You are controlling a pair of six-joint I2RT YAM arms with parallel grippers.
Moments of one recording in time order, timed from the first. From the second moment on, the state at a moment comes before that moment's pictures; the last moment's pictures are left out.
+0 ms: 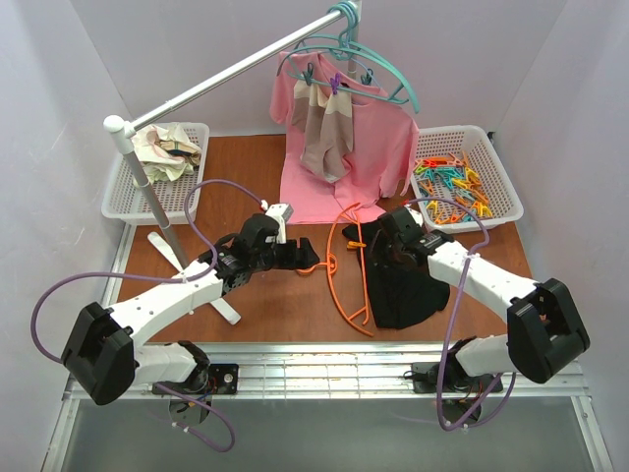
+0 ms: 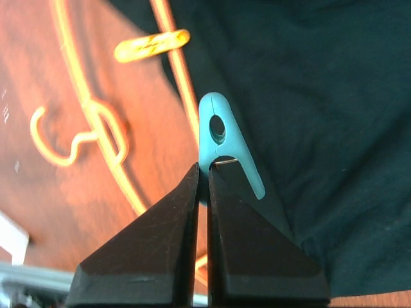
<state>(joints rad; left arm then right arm) -0.71 1.23 0.81 -0.26 0.10 -0.58 0.60 1.34 0.84 -0.49 0.07 0.85</state>
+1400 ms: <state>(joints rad) -1.09 2.02 1.32 -0.02 -0.28 -0.24 0.16 1.05 0.77 -0.61 0.19 0.65</state>
